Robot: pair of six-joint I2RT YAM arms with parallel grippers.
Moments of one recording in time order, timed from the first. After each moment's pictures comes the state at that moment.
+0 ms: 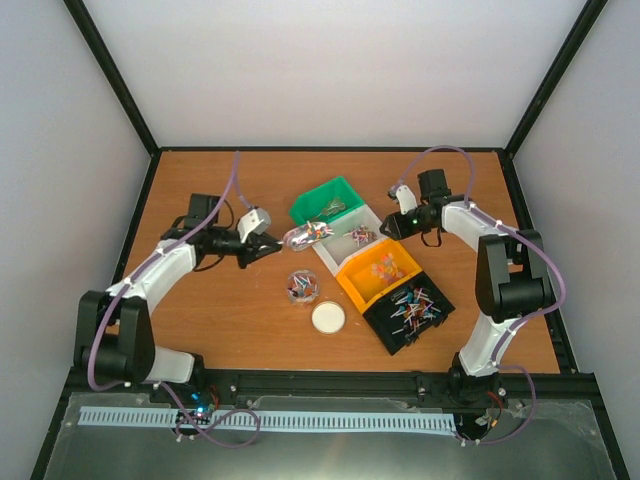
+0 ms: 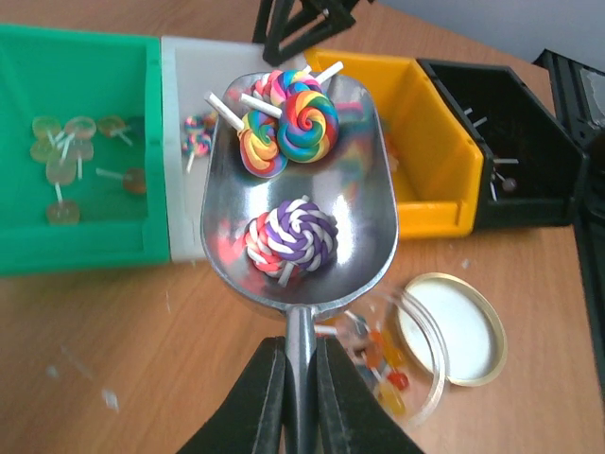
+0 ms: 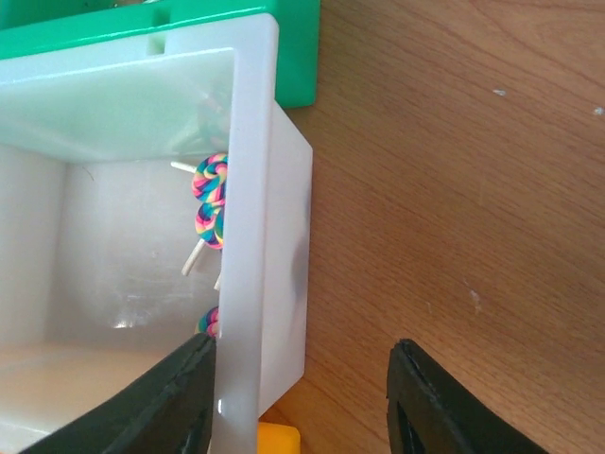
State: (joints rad) left arm -0.15 1.38 0.86 -0.40 0.97 0.60; right arm 0.16 1.80 1.20 -0.48 -0.47 -0.24
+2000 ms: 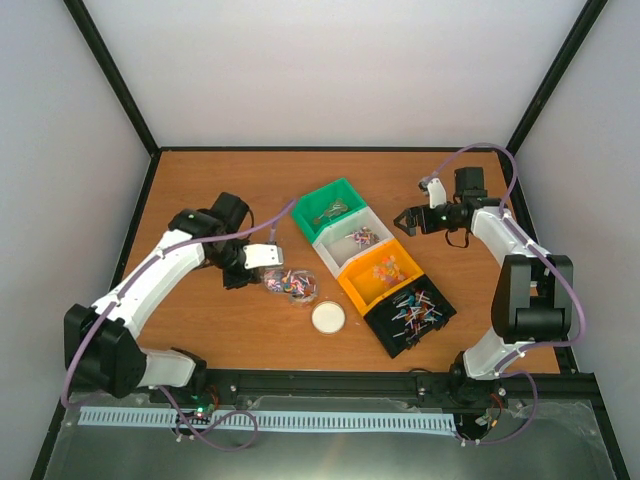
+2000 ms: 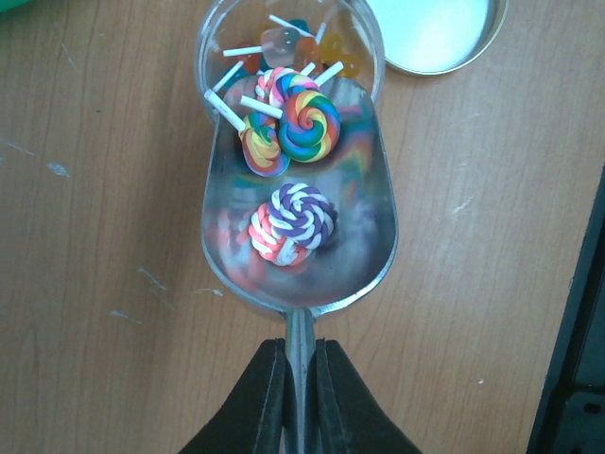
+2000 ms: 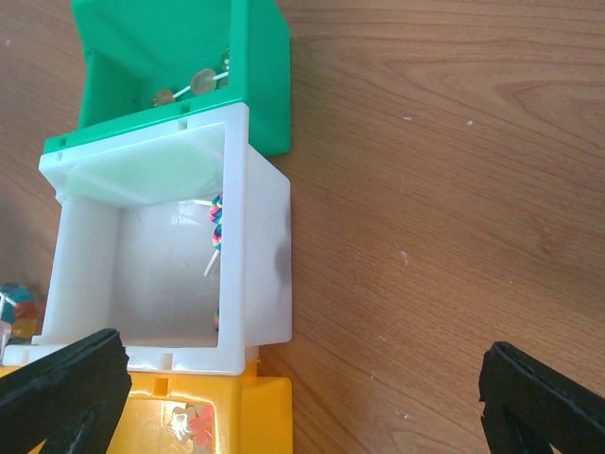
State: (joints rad) left arm -0.40 1.31 1.11 -1.17 0.30 0.94; right arm 0.00 1.64 1.14 -0.52 -0.60 -0.21
